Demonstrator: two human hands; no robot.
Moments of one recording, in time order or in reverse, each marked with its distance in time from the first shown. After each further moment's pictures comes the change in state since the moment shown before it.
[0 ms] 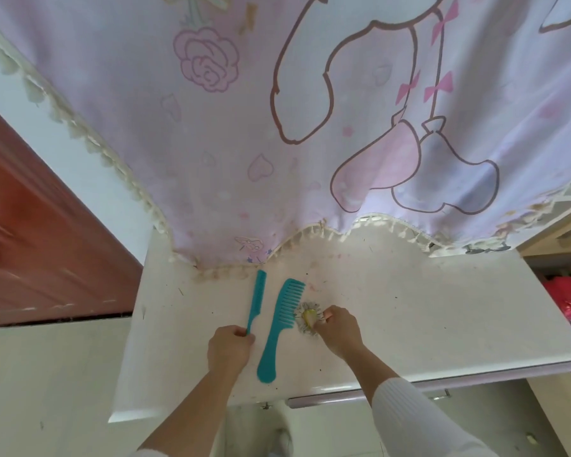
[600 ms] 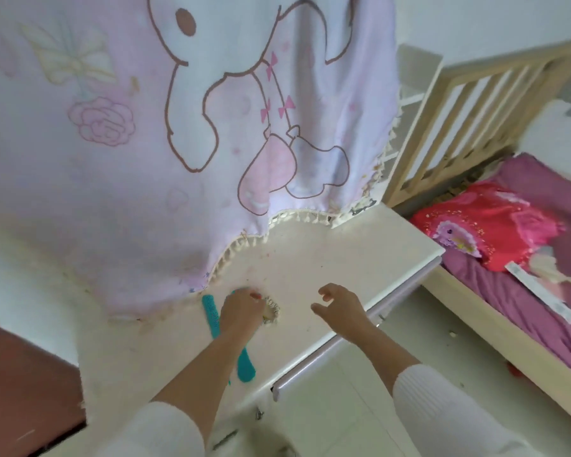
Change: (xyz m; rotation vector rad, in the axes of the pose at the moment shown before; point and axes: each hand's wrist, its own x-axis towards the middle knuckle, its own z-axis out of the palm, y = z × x) left_hand -0.057 0.095 -0.003 0.360 -0.226 0.674; right_hand -0.116 0.020 -0.059 0.142 0.354 0.047
